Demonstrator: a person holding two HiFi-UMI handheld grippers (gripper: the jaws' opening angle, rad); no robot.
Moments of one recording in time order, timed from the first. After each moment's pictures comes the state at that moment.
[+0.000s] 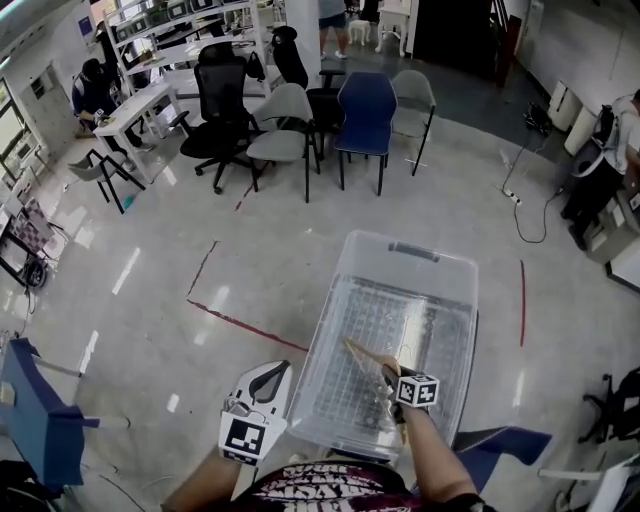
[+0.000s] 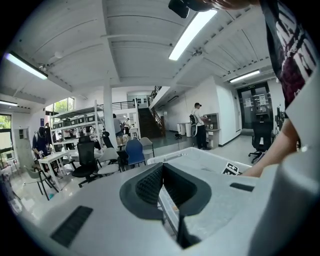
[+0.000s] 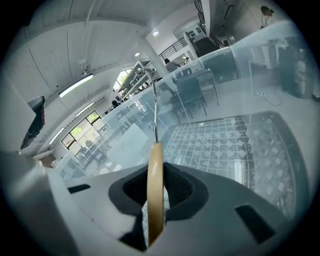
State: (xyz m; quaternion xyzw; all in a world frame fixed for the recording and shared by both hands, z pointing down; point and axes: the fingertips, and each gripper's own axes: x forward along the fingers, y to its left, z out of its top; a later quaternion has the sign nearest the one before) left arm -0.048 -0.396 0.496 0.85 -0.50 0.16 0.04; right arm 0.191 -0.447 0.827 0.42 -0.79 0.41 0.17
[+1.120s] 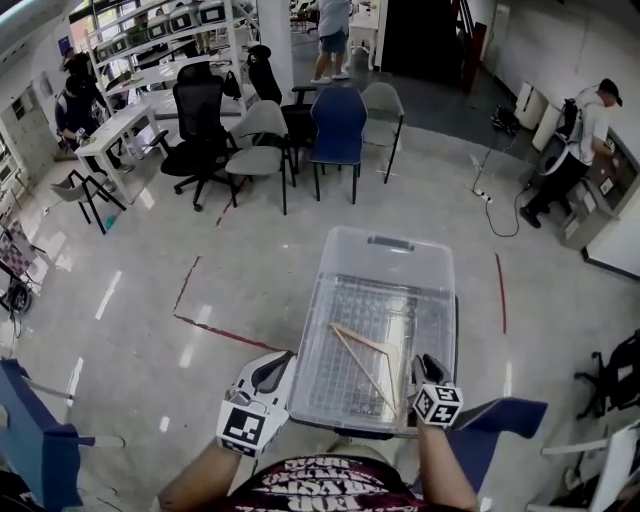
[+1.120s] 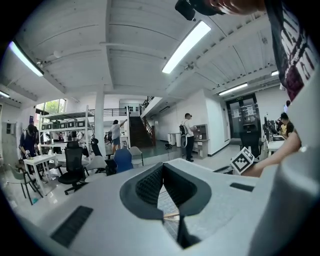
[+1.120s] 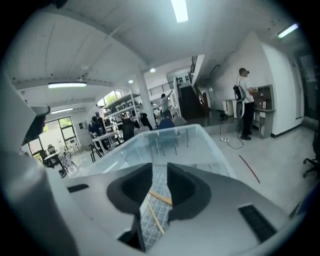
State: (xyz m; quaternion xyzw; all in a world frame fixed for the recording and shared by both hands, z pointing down) left arm -0.033 -0.362 0.461 0.89 -0.45 0.11 0.01; right arm 0.276 -0.389 0.656 0.63 -0.73 0.23 0.11
